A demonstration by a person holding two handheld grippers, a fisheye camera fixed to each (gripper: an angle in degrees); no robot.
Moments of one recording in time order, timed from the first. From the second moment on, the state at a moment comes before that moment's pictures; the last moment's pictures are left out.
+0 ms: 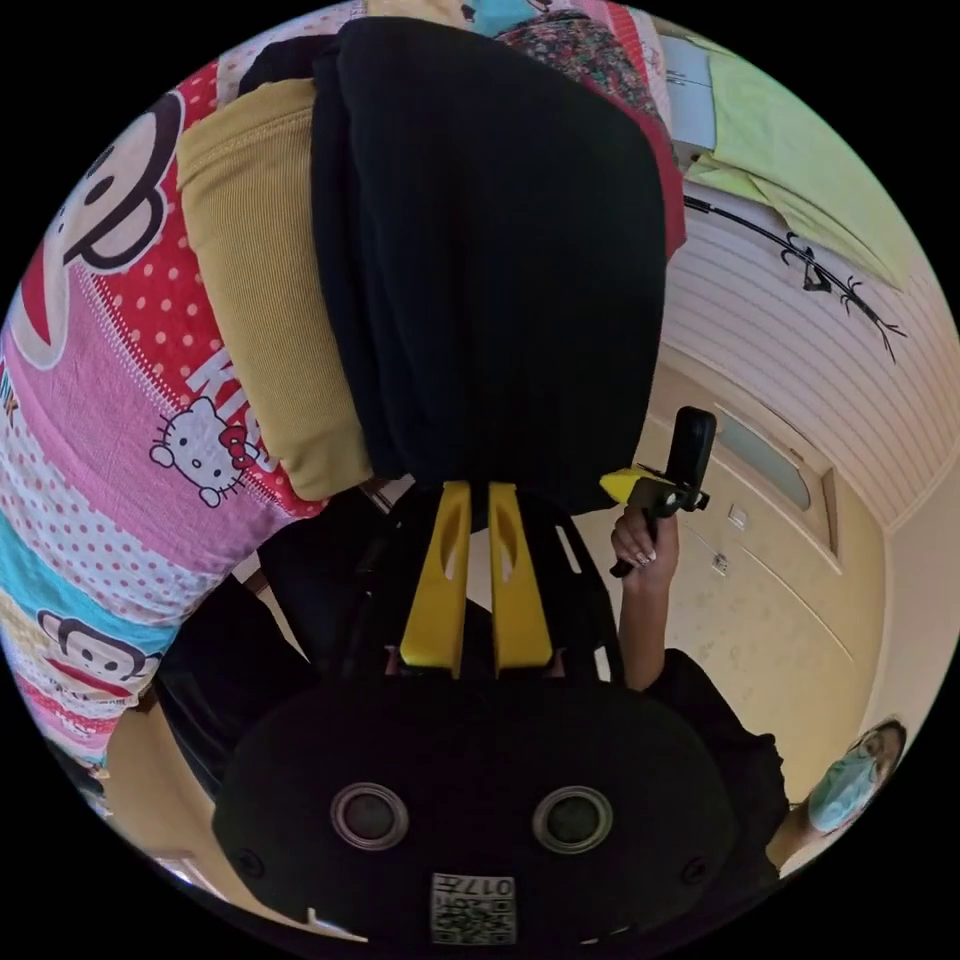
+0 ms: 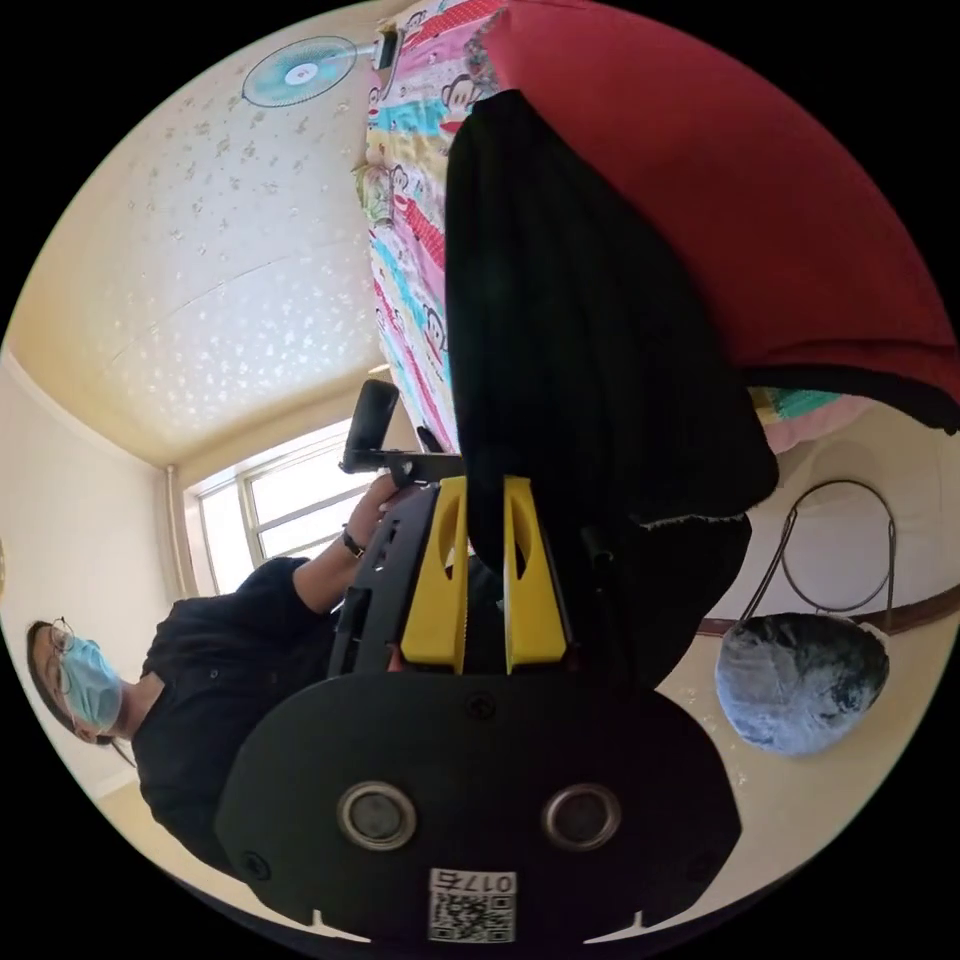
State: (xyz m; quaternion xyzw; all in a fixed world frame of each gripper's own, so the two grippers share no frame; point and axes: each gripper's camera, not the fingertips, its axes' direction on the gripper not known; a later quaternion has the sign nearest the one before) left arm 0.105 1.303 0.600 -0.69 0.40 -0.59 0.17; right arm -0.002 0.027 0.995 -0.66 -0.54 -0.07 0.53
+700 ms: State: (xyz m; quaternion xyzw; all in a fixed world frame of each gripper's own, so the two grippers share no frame) left arm -0.368 1.172 0.409 -0.46 0.31 -0.64 0.53; right arm -0.281 -0.064 0.717 -0.48 -0.80 -0.33 0.18
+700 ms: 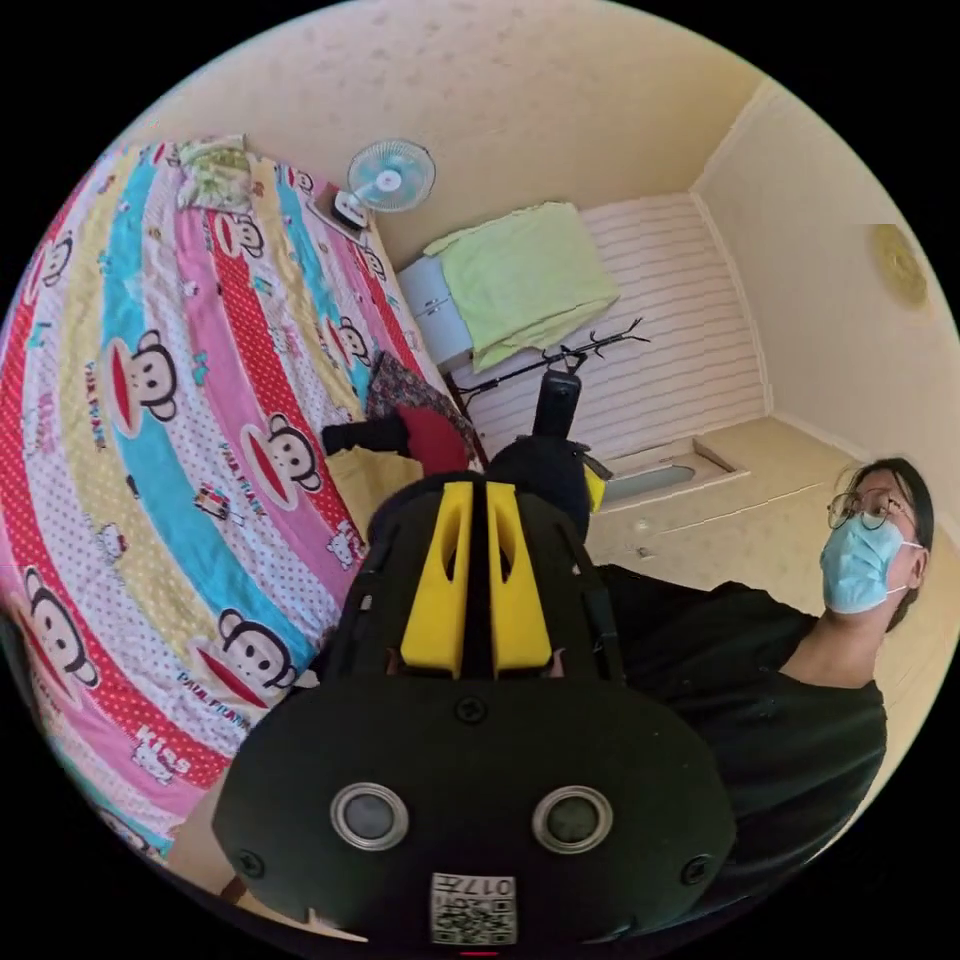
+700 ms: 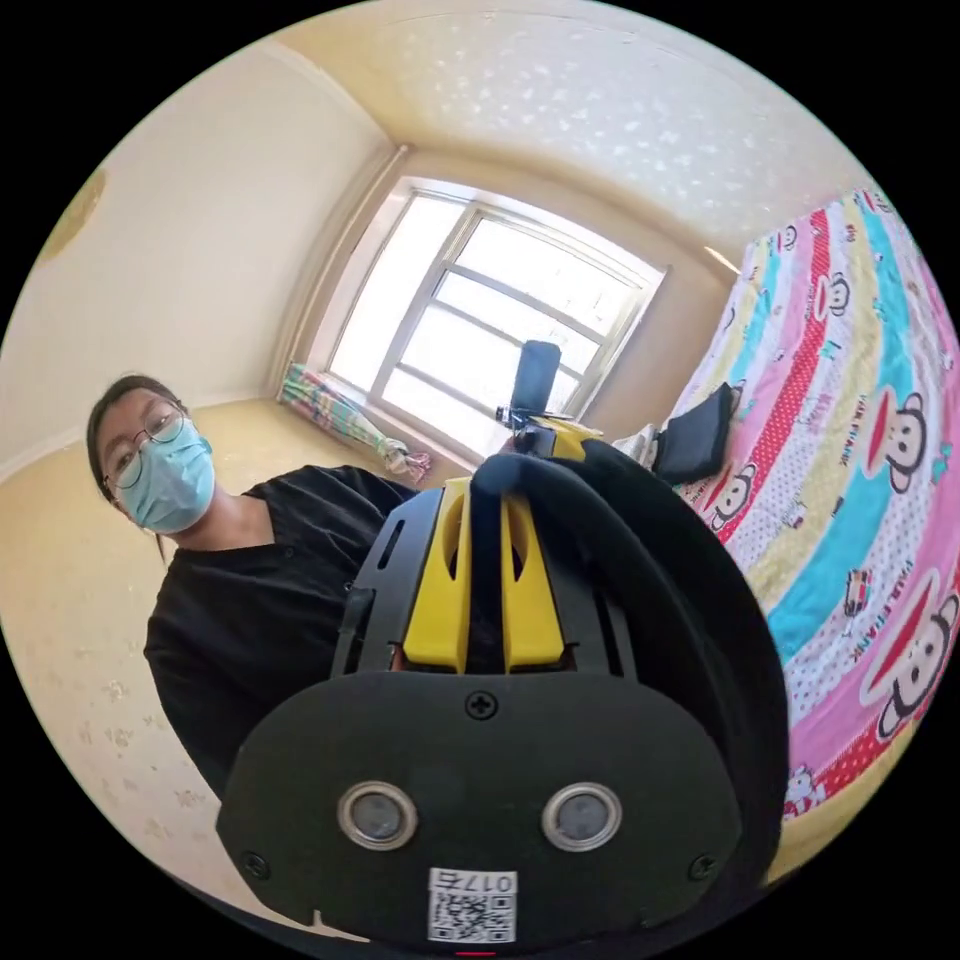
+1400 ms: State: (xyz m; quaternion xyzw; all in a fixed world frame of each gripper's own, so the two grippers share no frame) left arm -0.263 1.290 0.291 -0.72 0.33 -0.52 0.32; right arm -0.279 0.112 0.910 -0.63 -0.58 0.00 0.51
